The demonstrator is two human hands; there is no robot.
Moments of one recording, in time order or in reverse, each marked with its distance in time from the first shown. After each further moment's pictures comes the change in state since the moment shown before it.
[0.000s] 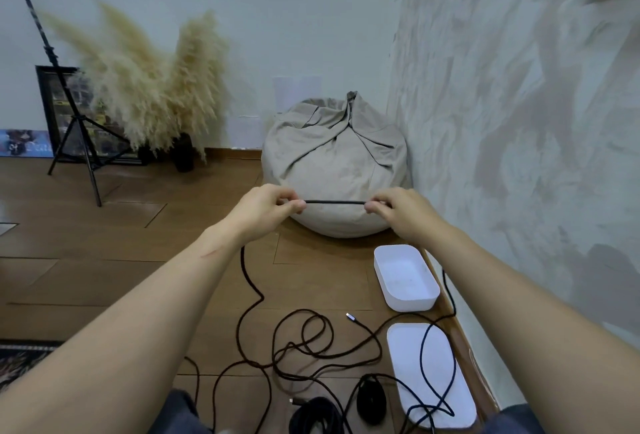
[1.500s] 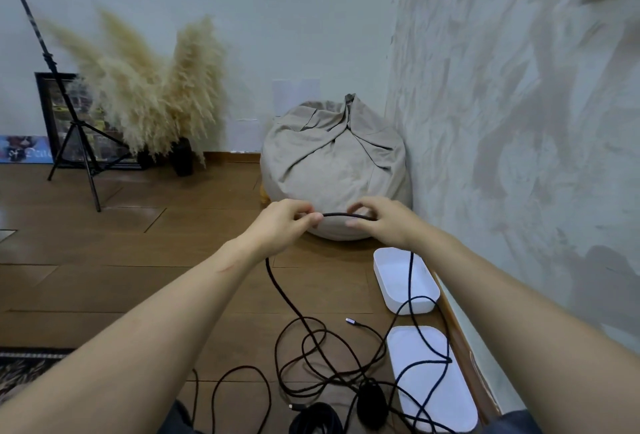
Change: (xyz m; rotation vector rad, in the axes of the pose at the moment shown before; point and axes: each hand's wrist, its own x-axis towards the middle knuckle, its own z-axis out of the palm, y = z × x) left_hand 0.002 0.014 0.030 -0.006 -0.037 0.053; right_hand 0.001 -0.005 0.009 0.161 -0.193 0.010
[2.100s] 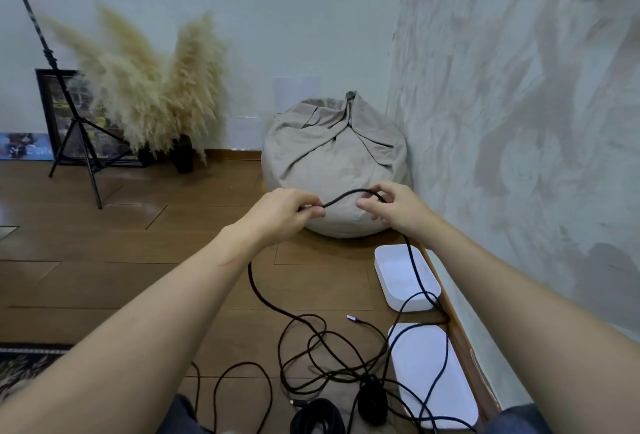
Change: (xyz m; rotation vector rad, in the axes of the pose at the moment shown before) left_hand 0.005 0.008 -0.015 0.202 0.024 0.125; right_hand -0.002 0.000 -0.005 0.522 0.137 0.029
